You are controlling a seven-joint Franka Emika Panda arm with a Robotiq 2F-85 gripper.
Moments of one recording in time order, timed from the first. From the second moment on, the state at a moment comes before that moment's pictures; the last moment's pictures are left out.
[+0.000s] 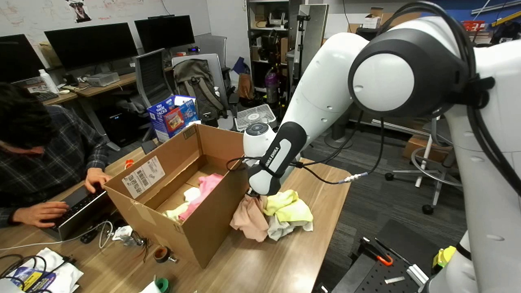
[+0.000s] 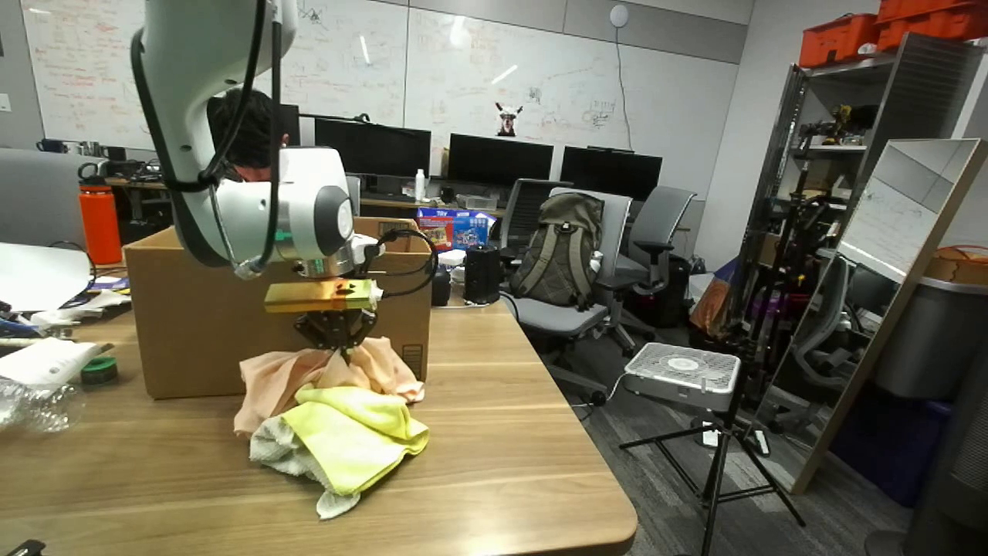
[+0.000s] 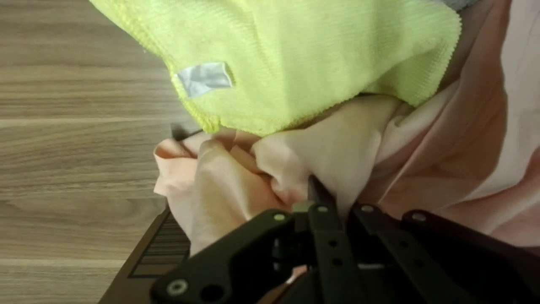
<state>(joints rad) 0.18 0.52 -0.07 -2.15 -0.22 2.82 0.02</state>
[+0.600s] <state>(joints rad) 0.07 0.37 0.08 -2.14 0.12 2.73 0.07</state>
